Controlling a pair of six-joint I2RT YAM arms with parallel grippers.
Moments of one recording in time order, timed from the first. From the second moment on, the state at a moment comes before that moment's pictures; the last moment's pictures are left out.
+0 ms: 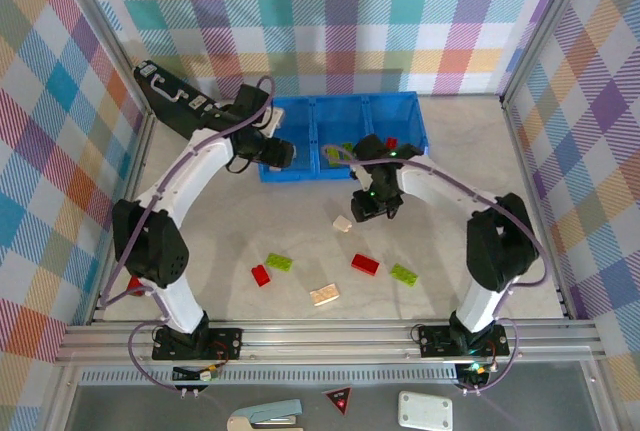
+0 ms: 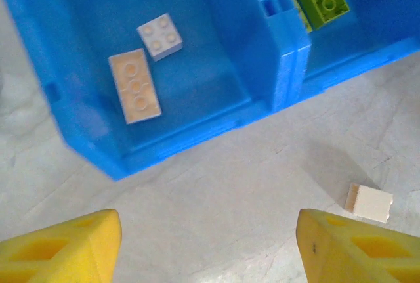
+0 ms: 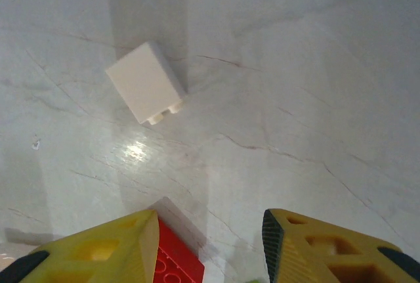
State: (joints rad) left arm -0.35 1.73 1.65 -0.96 0.06 -0.09; right arm 0.61 1.75 1.37 -1.02 -0.09 0.14
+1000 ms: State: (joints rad) left arm -0.13 1.45 1.25 -0.74 0.08 -0.10; right arm 0.75 2.10 1.63 -1.03 0.00 -0.05
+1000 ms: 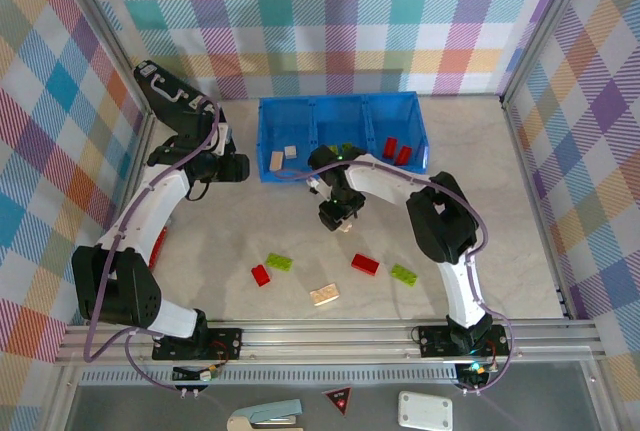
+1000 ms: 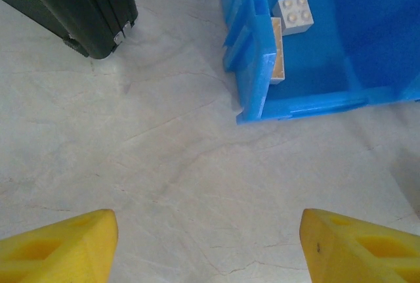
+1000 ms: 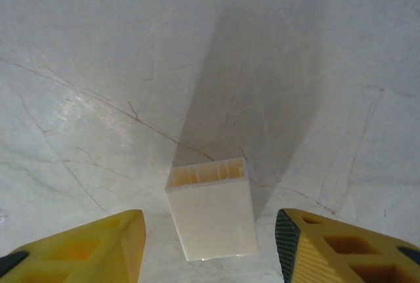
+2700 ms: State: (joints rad) left arm -0.10 1.44 1.25 -0.73 0.09 -0.10; right arm 0.76 2.17 1.94 -0.97 -0.07 0.09
